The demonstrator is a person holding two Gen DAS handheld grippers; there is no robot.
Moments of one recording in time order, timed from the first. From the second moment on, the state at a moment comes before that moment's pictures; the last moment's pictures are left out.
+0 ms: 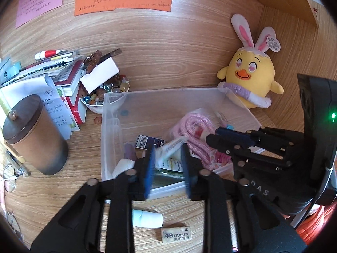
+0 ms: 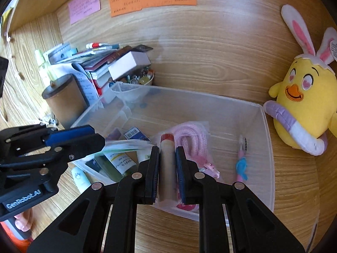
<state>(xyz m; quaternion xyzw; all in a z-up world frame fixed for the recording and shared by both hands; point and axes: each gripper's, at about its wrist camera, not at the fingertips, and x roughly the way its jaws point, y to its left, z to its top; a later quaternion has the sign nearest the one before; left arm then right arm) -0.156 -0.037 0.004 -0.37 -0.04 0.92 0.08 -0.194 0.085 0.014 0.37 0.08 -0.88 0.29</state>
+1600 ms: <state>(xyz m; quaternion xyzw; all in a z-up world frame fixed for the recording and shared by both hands) -0.062 -0.045 -0.062 -0.45 -0.01 0.89 0.05 -0.027 0.108 -0.033 0.41 0.10 -0.81 0.41</state>
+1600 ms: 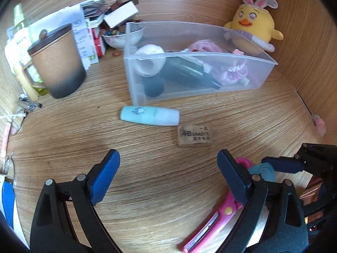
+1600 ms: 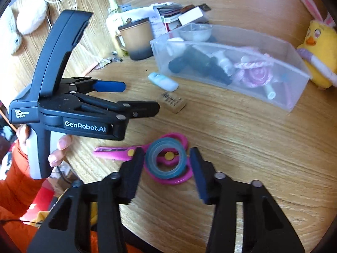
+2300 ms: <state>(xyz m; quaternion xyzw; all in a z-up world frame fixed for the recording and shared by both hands) -0.083 -0.023 -0.069 -0.46 0.01 0.89 0.07 -0.060 0.150 -0.015 0.39 0.07 -0.85 0.35</state>
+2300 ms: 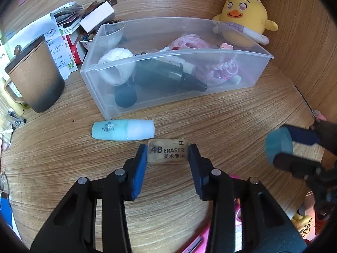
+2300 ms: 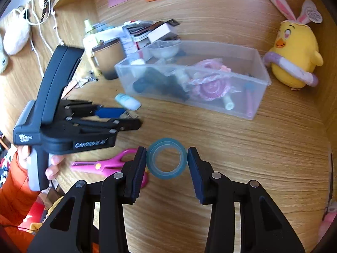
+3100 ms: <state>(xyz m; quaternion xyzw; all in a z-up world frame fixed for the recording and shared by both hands) -0.092 -0.025 0.029 -0.33 -0.01 0.94 0.07 -0.114 0.156 0.046 0.31 0.04 -0.90 0.30</state>
